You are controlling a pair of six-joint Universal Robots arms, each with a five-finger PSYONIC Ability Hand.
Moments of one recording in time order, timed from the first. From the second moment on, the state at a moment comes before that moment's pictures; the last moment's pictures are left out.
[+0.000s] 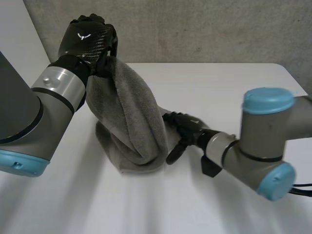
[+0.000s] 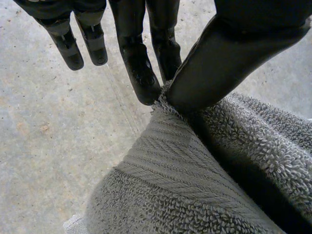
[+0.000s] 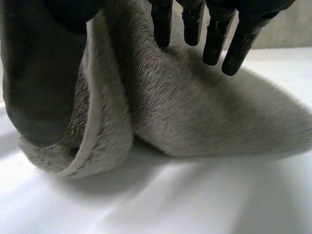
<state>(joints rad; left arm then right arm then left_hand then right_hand) 4.19 -1.77 -1.40 3.32 -1.57 3.27 2.10 -1.00 1.39 0.02 1.24 3.40 1.30 1.34 0.23 0.23 1.15 0.23 0.25 0.22 0.25 0.06</state>
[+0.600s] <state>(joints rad) 4.23 -1.52 -1.39 3.33 -1.58 3.12 1.94 -1.28 1.09 -0.06 1.10 3.46 1.31 1.35 0.23 0.23 1.15 1.31 1.28 0.22 0.25 1.15</state>
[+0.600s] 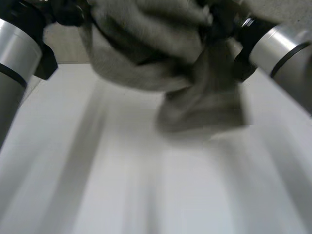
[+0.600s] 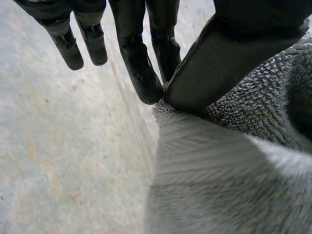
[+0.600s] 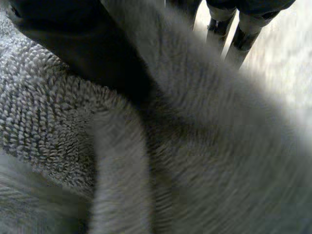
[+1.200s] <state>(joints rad) 4.30 -1.63 -1.70 3.38 -1.52 3.12 1.99 -1.05 1.39 0.01 1.13 3.08 1.31 1.36 0.23 0.23 1.15 0.24 0.25 0.22 0.25 0.06</state>
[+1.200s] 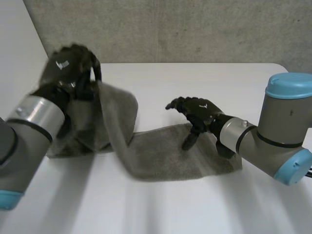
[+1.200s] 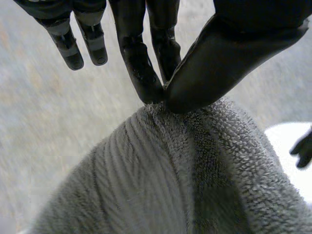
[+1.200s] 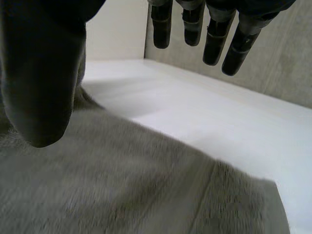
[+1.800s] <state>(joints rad) 4.36 -1.61 -1.97 3.42 -1.49 3.24 1.94 -0.81 1.10 0.06 1.15 2.95 1.31 1.36 0.23 0.23 1.15 0.24 0.25 0.22 0.25 0.06</state>
